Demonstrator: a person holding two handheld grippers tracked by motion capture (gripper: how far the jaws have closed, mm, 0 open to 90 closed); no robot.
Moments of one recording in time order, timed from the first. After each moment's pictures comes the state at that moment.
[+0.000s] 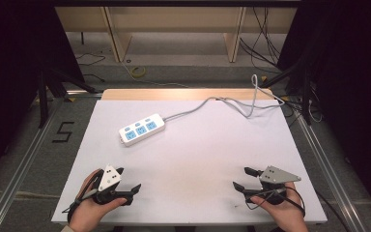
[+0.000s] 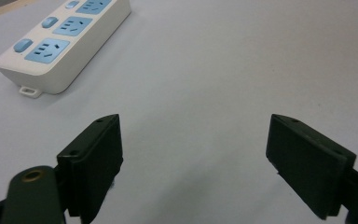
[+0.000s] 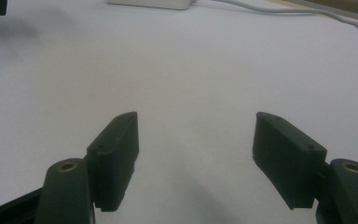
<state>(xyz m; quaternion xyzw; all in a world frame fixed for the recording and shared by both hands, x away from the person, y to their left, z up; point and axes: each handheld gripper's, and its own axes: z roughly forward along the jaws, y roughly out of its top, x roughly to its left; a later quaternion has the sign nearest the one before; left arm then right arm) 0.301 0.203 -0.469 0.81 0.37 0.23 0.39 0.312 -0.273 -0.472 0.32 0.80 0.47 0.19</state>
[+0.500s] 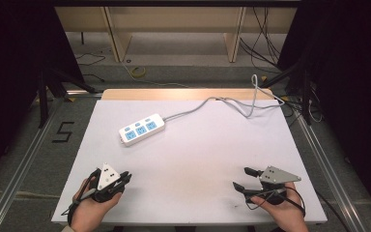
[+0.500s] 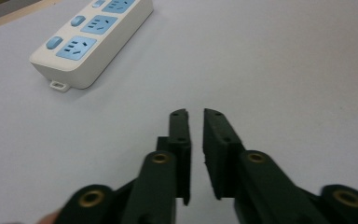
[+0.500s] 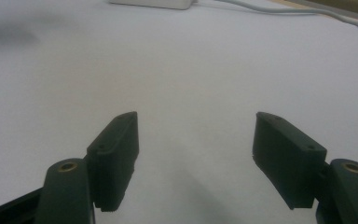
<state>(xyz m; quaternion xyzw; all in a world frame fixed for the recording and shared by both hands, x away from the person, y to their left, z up) 0.299 0.206 -0.461 0.80 0.39 0.26 0.37 0.311 -0.273 -0.472 0.32 0.80 0.47 0.19</state>
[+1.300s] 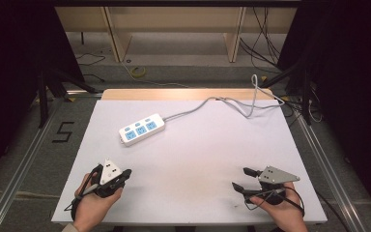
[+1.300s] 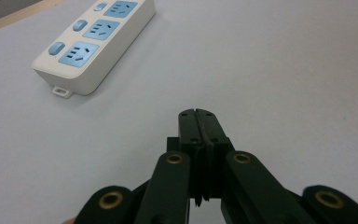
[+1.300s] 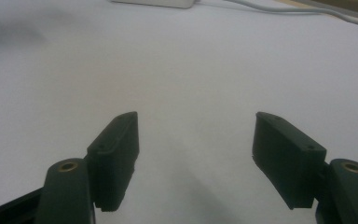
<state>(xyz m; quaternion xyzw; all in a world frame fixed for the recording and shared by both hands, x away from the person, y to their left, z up) 0.309 0.200 -0.453 0.80 0.40 0.25 0.36 0.312 -0.271 -0.472 0.31 0.81 0.46 0.18</state>
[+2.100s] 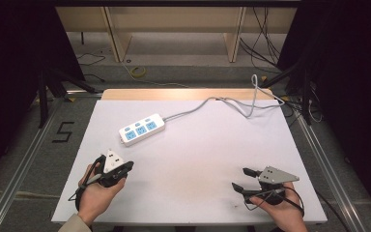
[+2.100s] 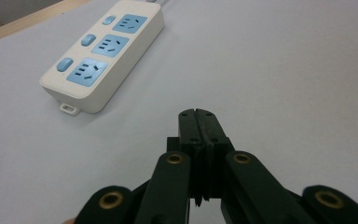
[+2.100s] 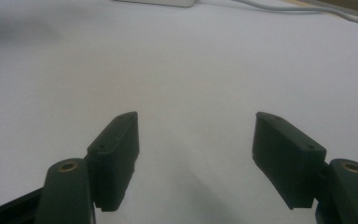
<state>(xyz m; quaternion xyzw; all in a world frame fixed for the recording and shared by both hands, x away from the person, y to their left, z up) 0.329 0.194 -0.442 0.80 0.41 0.25 0.36 0.312 -0.270 -0.472 0.31 0.81 0.46 0.18</state>
